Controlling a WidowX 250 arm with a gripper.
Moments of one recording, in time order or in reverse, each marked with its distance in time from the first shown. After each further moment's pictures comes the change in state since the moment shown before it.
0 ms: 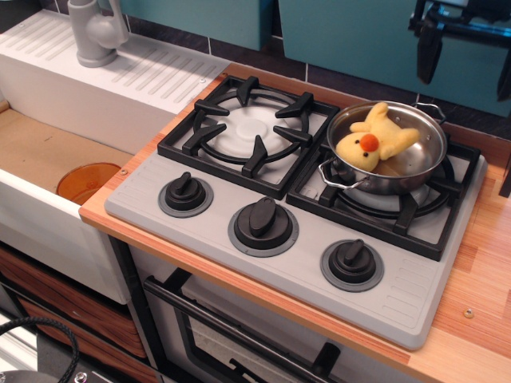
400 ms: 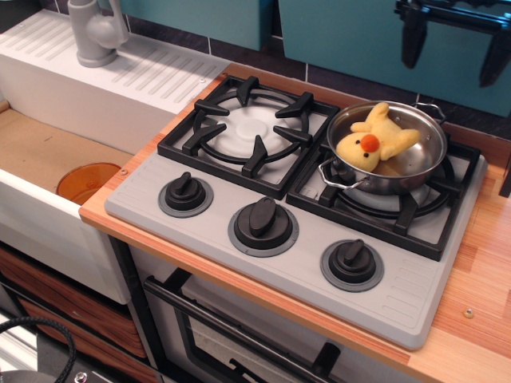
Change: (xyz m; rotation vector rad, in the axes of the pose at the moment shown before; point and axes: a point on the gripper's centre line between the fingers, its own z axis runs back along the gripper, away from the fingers) arm 0.007 0.018 0.003 0.033 0.011 -0.022
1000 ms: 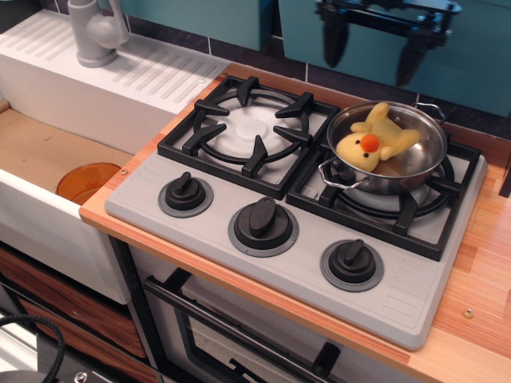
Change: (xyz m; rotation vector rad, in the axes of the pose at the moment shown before) arm -0.017 0.052 -0.008 0.033 -0.024 -0.018
